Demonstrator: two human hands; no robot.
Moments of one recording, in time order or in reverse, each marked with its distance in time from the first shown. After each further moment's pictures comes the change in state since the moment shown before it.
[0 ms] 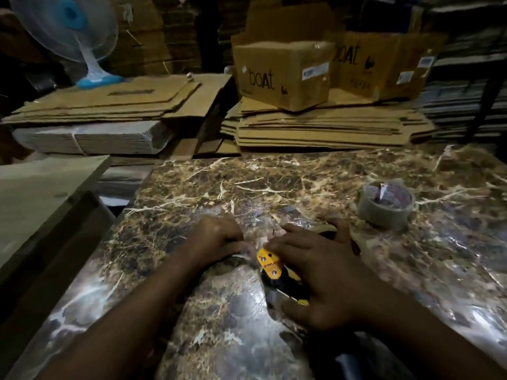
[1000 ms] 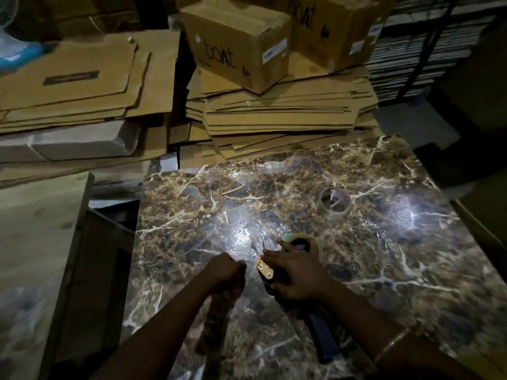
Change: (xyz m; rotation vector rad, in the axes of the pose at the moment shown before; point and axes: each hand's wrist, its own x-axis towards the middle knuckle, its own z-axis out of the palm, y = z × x) left_hand 0.025 0.064 -0.052 -0.369 -0.776 -1.155; right_hand 0.008 -0.015 -0.013 0.254 -0.278 0.321
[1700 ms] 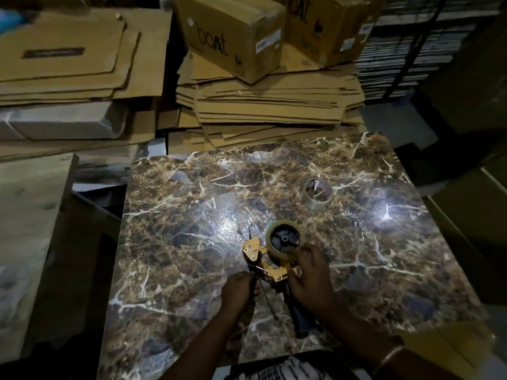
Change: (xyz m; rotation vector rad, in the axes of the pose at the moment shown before) left_hand -0.072 0.008 0.110 -0.841 0.059 -0.167; right_hand -0.081 -0.003 0.021 0.130 0.599 0.302
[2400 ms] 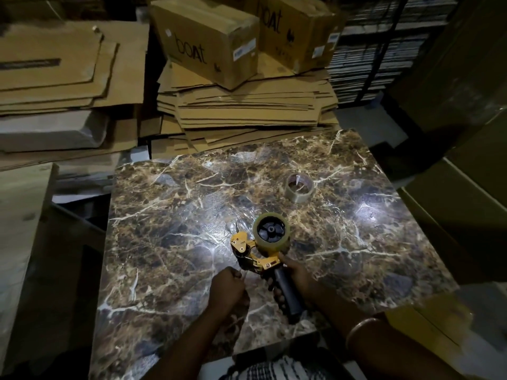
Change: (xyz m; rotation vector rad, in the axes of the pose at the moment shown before) left_hand -0.008 -0.001 -0.008 0.621 0.084 0.299; right_hand -0.013 0.003 0.005 1.152 -0.630 1.023
